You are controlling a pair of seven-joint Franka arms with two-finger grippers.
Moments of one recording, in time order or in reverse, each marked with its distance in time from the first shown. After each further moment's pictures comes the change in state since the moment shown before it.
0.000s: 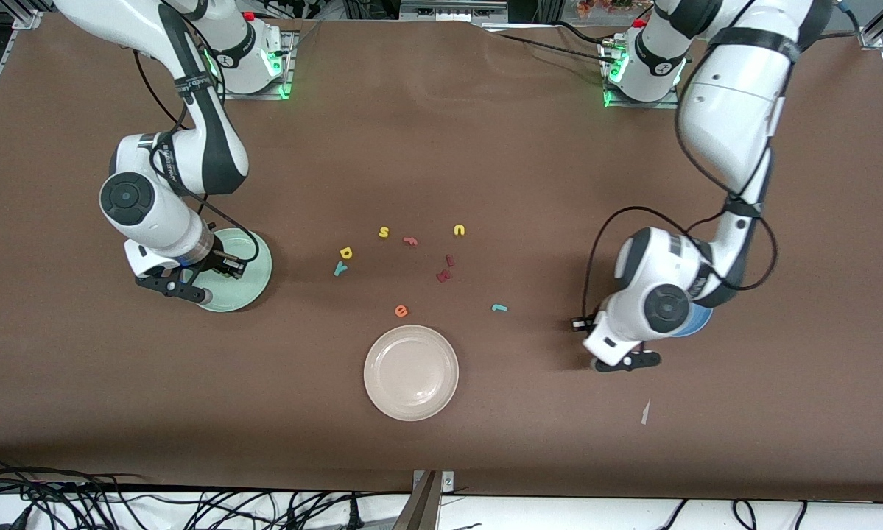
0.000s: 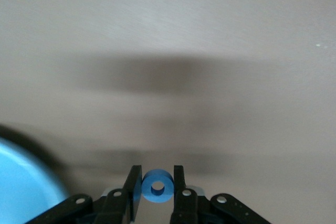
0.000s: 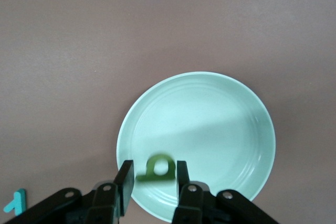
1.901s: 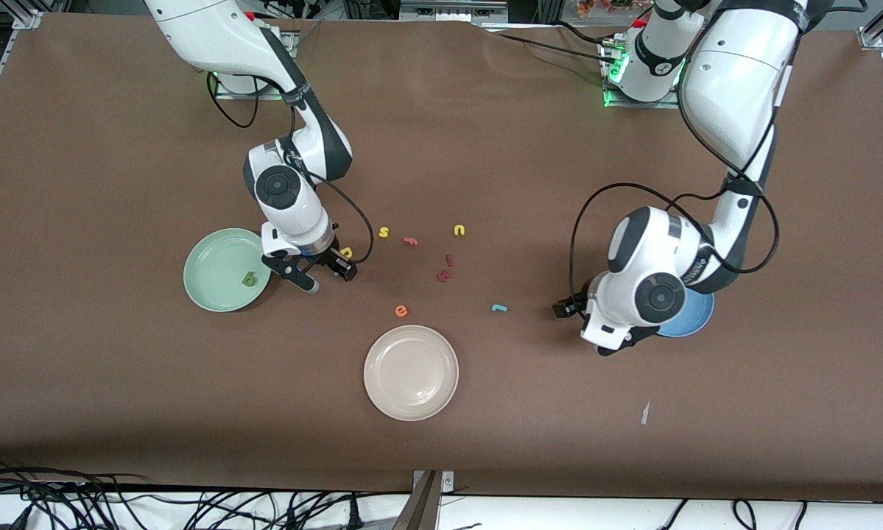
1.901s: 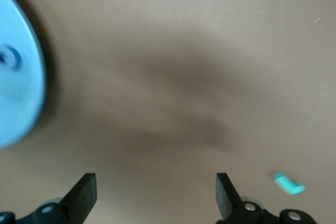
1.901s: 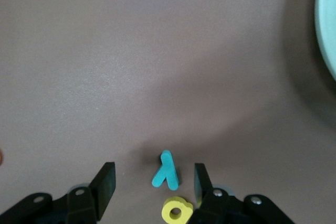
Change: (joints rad) left arm -0.095 -0.065 -0.035 -0.031 -0.048 -0.082 -0.585; right arm 0.118 0.178 0.205 0.002 0.026 0.297 0.589
